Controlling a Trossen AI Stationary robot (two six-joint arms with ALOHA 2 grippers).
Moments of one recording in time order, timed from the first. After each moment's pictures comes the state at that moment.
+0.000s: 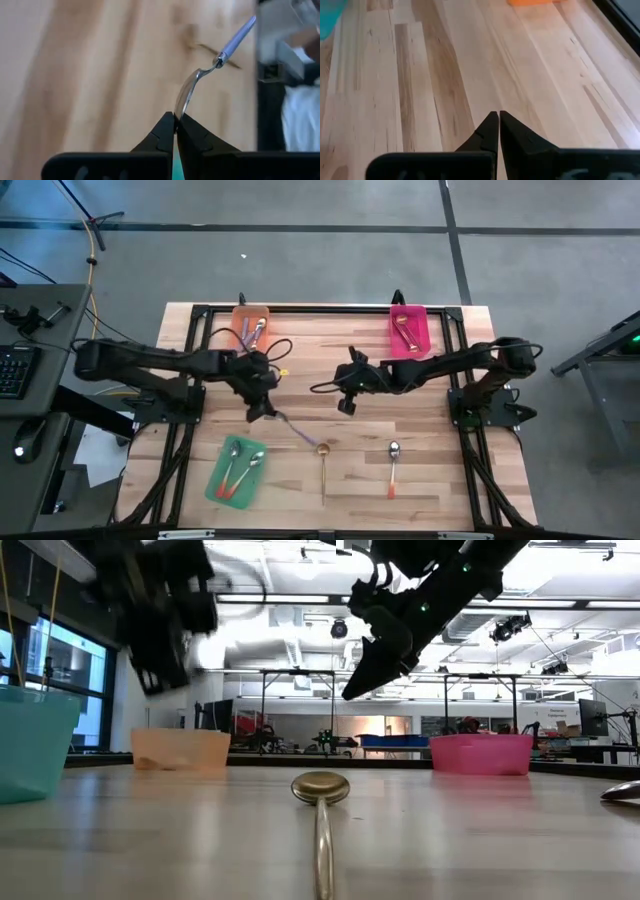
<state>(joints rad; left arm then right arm) 0.12 1.21 0.62 -0.34 0.49 -0.36 0.00 1.63 0.97 -0.09 0.24 0.12</state>
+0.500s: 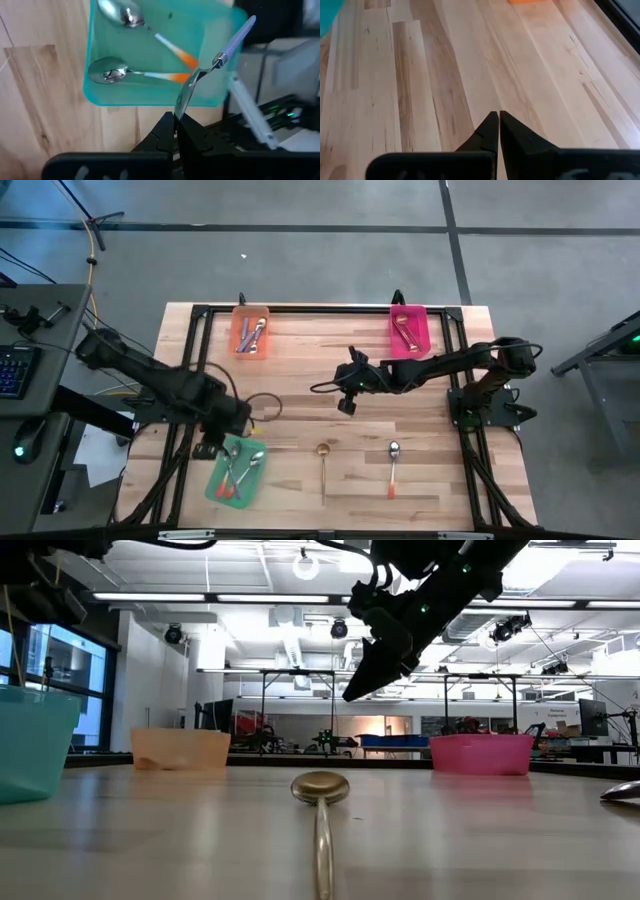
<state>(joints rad) -0.38 1.18 0.93 -1.12 0.43 -0.37 0.00 1.63 0.97 -0.10 0.24 0.12</state>
